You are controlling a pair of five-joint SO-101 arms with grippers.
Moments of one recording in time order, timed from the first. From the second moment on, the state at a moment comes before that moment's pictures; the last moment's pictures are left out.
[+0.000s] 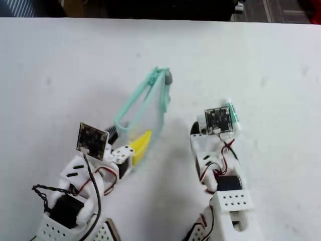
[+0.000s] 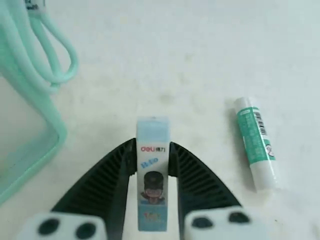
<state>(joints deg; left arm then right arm) 20.2 -99.3 83.0 46.4 7.9 -9.0 -63.3 88.2 15.4 7.8</state>
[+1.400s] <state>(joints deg) 20.2 -99.3 83.0 48.6 7.9 -8.0 -63.9 88.3 17.0 14.0</state>
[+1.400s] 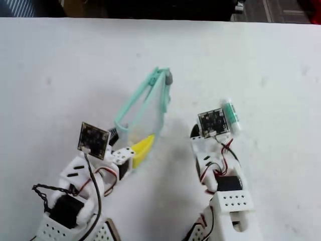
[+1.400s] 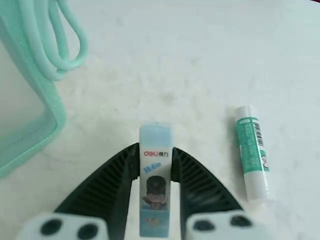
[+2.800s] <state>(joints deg) 20.2 -99.3 83.0 48.6 7.9 -7.5 -64.0 81.5 23.6 14.0</state>
